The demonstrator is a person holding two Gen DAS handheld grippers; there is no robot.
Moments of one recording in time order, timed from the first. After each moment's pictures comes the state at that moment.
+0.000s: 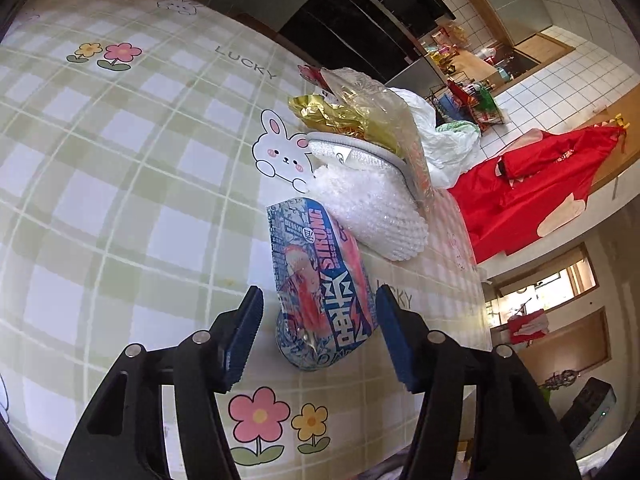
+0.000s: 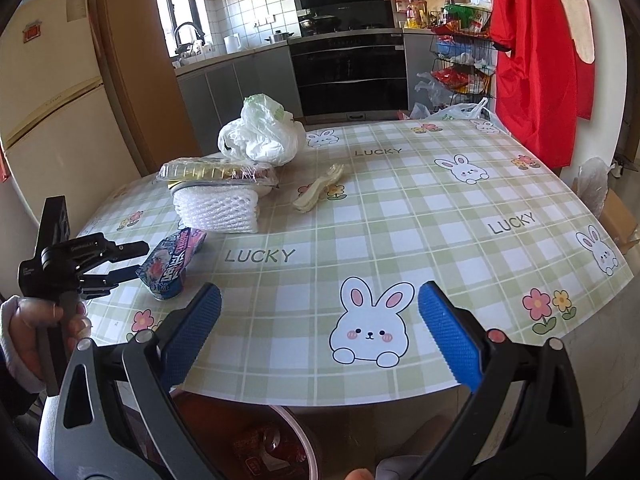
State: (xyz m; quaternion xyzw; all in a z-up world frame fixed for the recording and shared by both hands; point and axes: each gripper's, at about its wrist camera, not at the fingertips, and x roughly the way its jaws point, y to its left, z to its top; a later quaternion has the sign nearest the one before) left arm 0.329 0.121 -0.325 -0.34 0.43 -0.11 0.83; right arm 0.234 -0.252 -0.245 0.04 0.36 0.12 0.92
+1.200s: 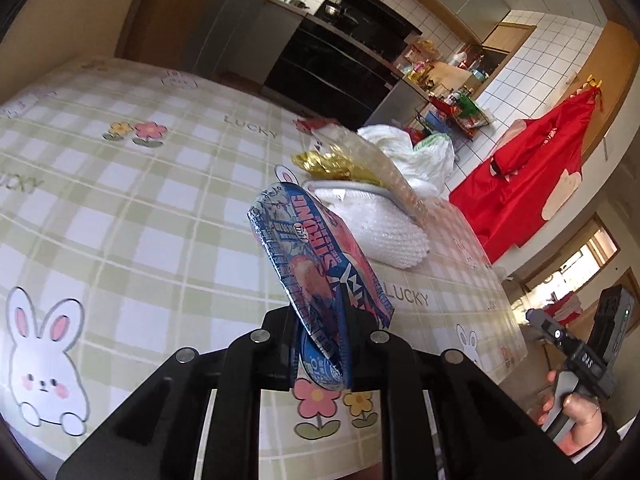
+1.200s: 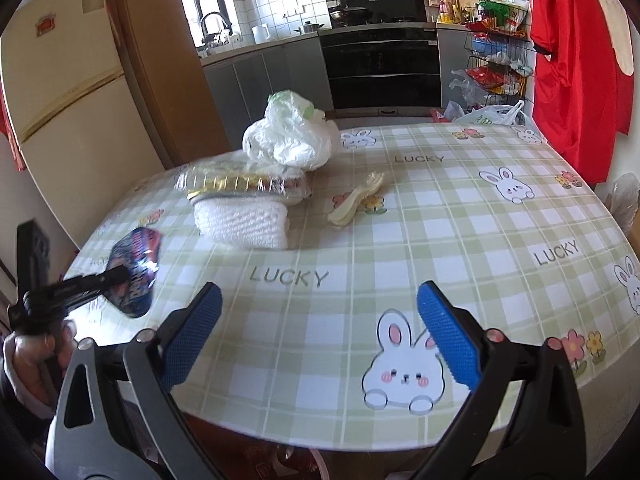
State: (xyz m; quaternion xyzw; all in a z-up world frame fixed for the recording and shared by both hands) left arm 0.271 0.136 -0.289 -0.25 0.35 -0.08 0.90; right arm 0.290 -0.234 -0.240 0.04 0.36 0.18 0.91
